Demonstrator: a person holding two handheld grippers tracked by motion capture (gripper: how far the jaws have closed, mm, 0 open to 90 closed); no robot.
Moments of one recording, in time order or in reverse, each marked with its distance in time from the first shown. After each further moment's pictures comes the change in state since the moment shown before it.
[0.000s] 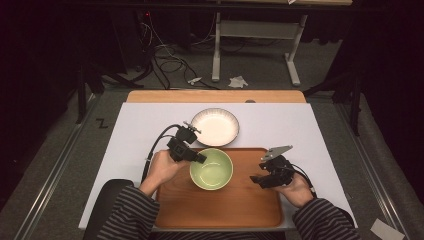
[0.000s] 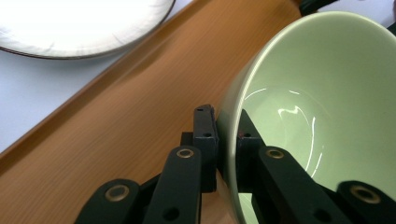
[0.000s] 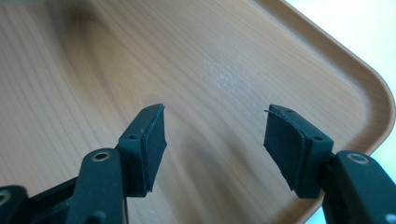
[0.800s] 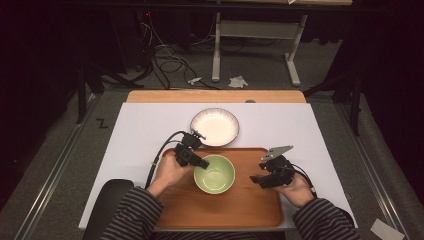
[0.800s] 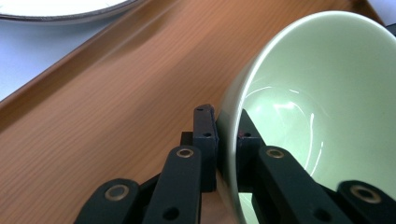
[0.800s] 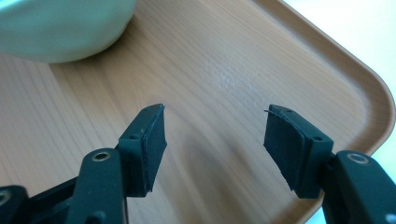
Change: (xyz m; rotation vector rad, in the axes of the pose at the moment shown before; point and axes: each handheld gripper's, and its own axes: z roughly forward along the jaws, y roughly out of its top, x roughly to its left) left arm 0.014 -0.013 0.030 0.046 0.038 -0.048; right arm 0.000 0.000 -0.001 -0.004 0.009 -0.003
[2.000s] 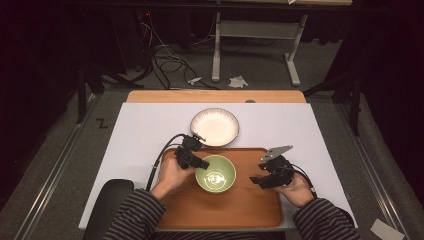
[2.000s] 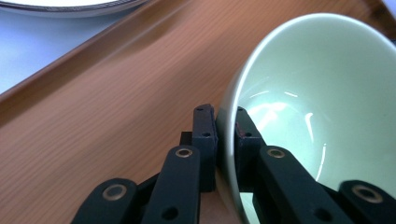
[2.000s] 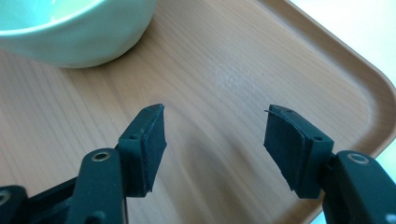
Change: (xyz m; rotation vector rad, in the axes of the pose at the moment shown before) left arm 0.001 -0.009 0.007 -0.070 0.042 0.023; right arm 0.001 0.000 0.001 0.006 0.008 0.001
